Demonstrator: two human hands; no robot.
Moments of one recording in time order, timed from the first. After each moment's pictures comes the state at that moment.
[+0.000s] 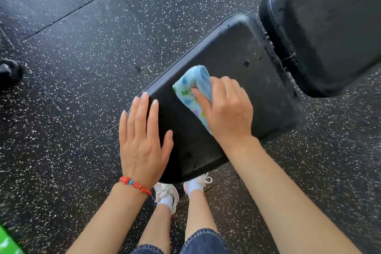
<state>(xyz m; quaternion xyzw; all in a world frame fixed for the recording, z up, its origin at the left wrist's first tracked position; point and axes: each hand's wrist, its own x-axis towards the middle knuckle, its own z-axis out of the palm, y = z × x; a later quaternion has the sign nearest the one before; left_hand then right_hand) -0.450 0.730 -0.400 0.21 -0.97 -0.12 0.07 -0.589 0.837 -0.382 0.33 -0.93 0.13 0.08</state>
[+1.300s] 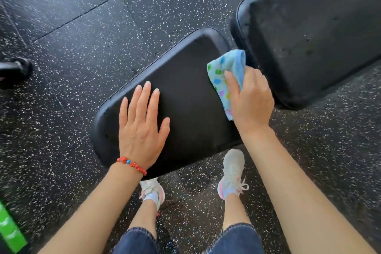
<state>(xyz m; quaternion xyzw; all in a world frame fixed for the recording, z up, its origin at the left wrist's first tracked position) -0.515 0.778 -0.376 0.23 -0.97 -0.10 0.00 -0.675 0.912 -0.378 0.19 -0.96 0.22 0.02</state>
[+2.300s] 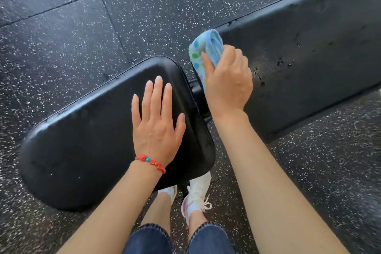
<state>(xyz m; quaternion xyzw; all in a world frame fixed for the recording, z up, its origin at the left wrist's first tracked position) -0.640 0.854 -0.401 0.29 -0.95 -0.08 0.06 -0.790 0.894 -0.383 0.24 -0.96 0.13 0.07</state>
